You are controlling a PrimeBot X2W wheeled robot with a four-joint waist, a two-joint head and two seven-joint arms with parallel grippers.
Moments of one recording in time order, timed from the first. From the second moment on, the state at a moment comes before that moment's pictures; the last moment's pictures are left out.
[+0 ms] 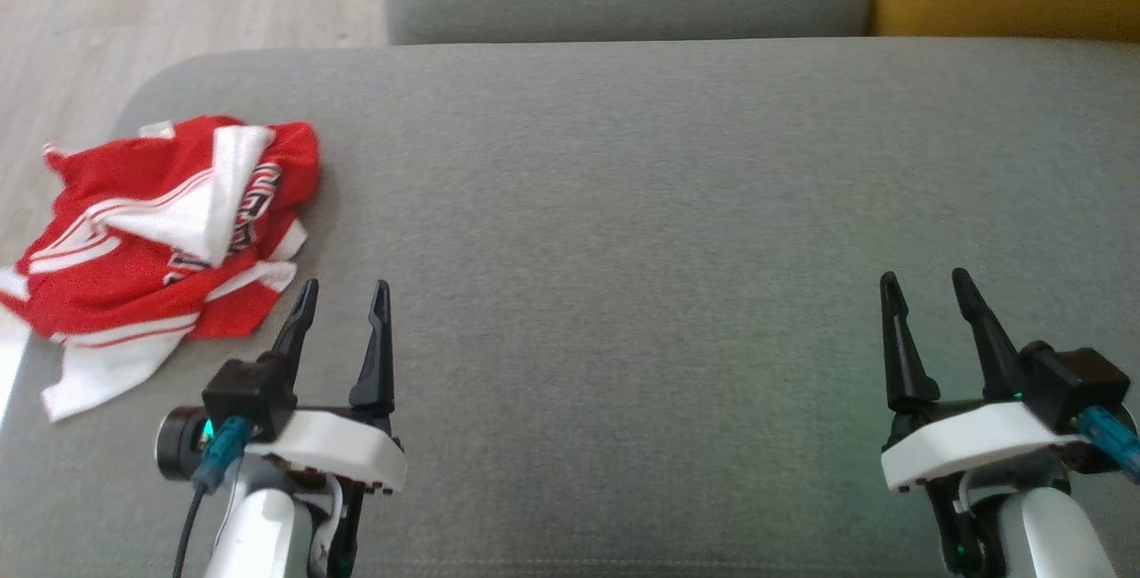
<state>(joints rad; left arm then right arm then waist) -0.09 0.03 -0.15 0.25 -0.12 -0.02 -0.25 -0.01 -0.05 0.00 0.09 0.17 0.12 -0.06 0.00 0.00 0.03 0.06</state>
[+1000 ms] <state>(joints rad) -0.12 0.04 -0.08 0.22 -0.12 -0.02 -0.25 -0.01 -0.05 0.04 0.04 0.16 0.12 0.00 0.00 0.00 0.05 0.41</state>
